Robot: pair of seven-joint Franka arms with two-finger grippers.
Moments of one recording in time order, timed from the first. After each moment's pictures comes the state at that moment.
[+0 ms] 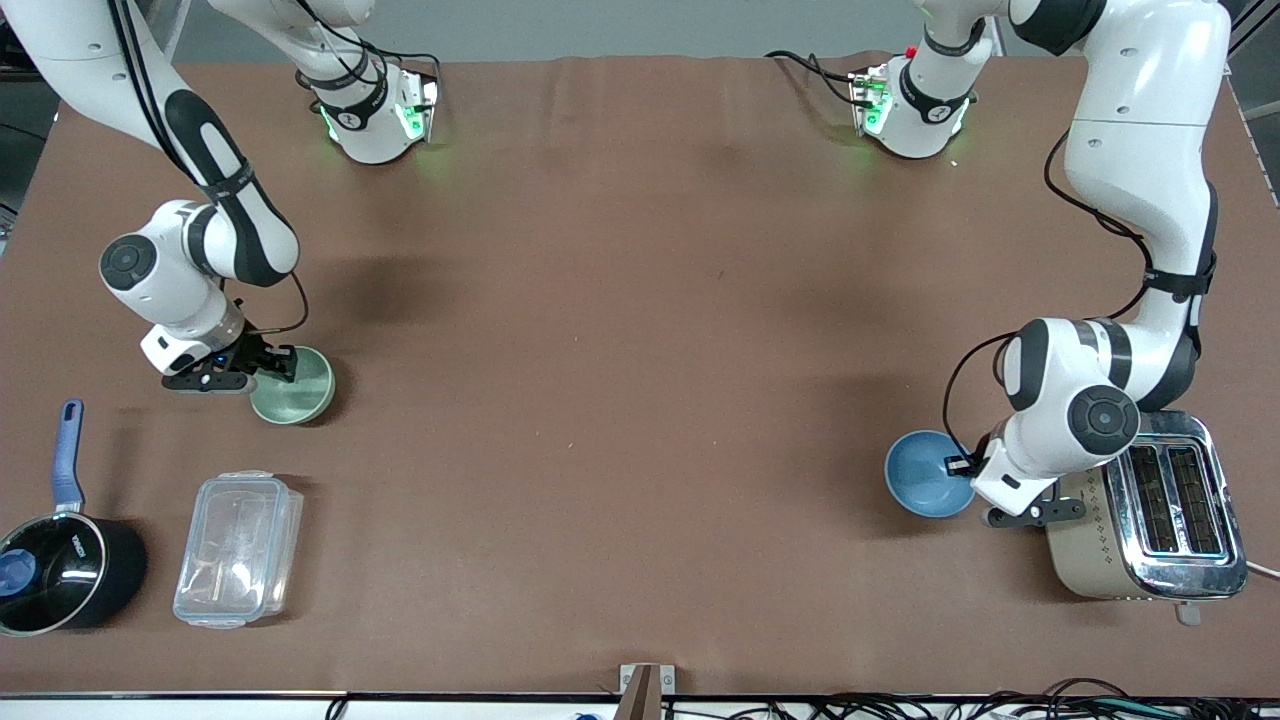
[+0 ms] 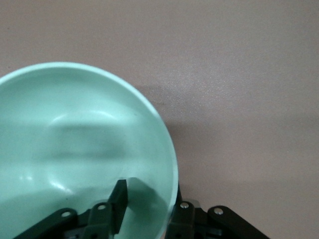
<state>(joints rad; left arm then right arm) -0.04 0.67 -0.08 -1.61 0.12 2.27 -0.30 -0.12 0.33 -0.08 -2.40 0.02 2.82 -0.20</state>
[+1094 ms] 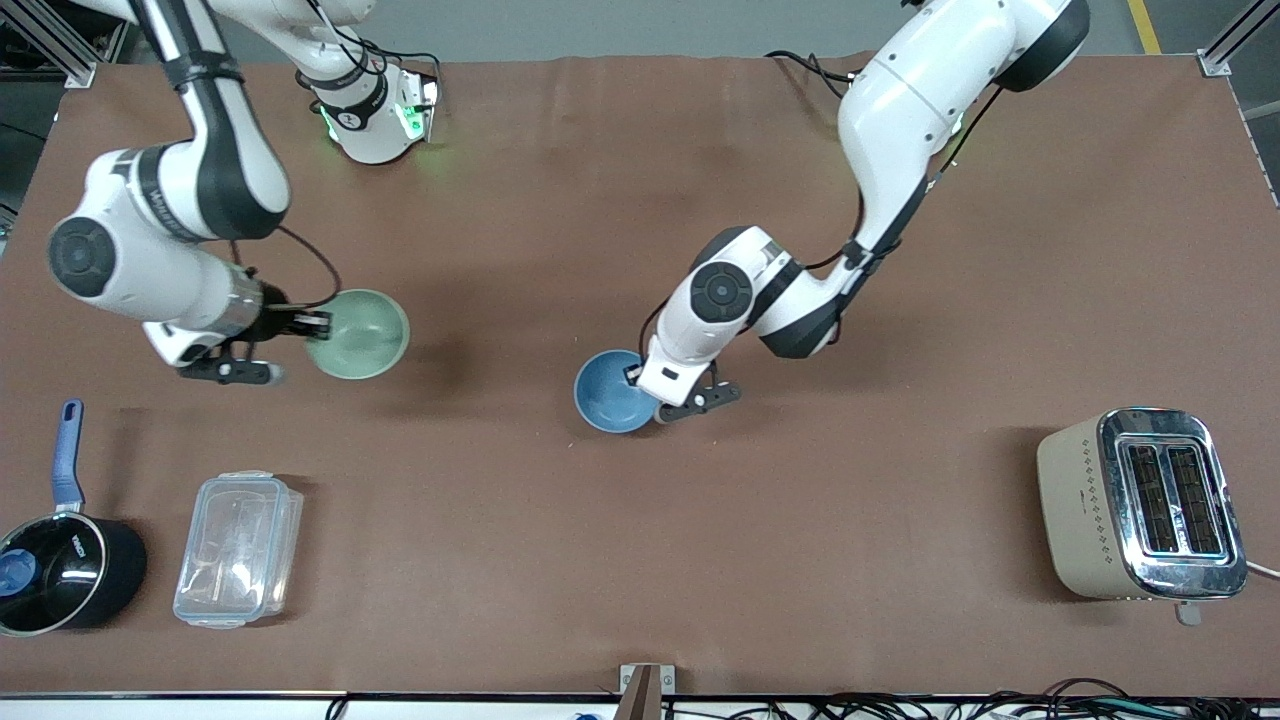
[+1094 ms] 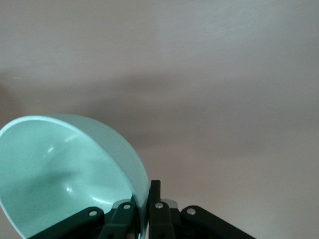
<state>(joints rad) -0.44 0.82 -0.39 -1.52 0.12 2.44 -1.11 -0.07 0.10 0.23 -2.07 0.15 1.99 0.23</state>
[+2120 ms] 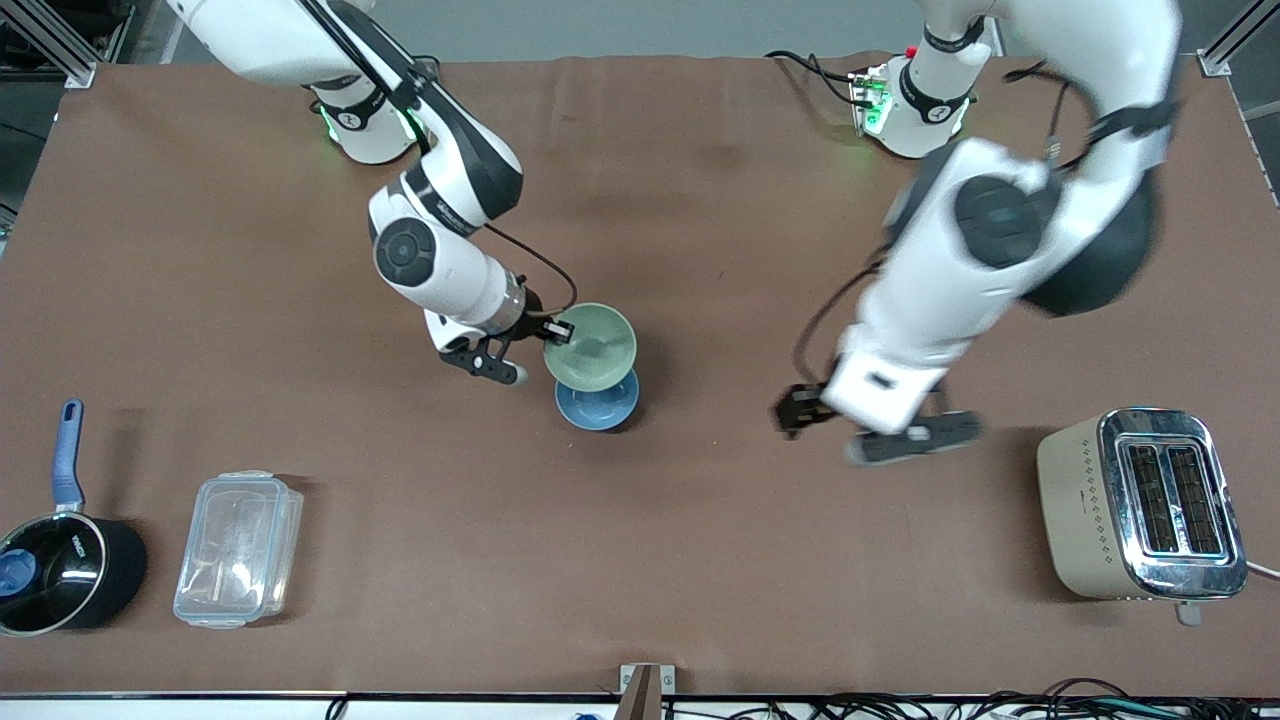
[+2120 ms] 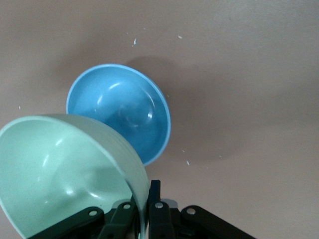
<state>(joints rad) -0.15 0.43 -0.30 -1.29 0.12 1.88 -0.61 0.08 0.46 0.55 -1.89 0.08 2.35 0.92</state>
